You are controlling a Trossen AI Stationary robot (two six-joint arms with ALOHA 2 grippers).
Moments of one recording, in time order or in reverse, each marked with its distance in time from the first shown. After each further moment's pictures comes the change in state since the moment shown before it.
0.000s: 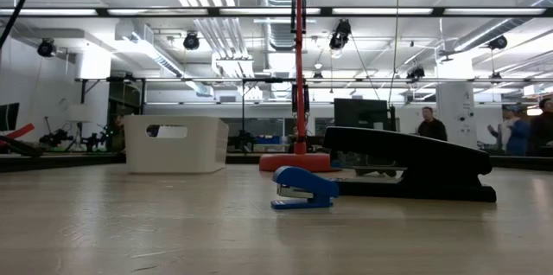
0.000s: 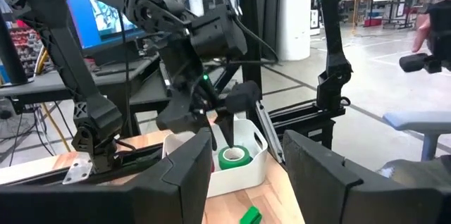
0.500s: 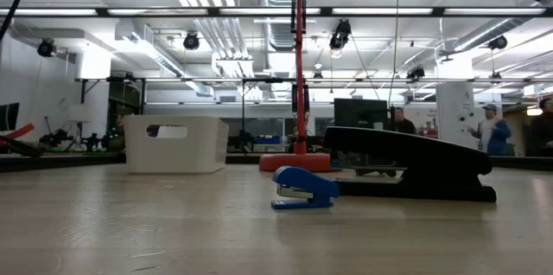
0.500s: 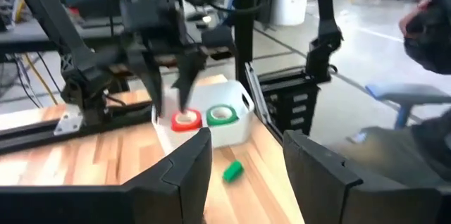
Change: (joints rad) left arm -0.013 -0.104 0.000 -0.270 0.008 -0.078; right arm -0.008 -0.080 0.000 0.059 0.779 -0.476
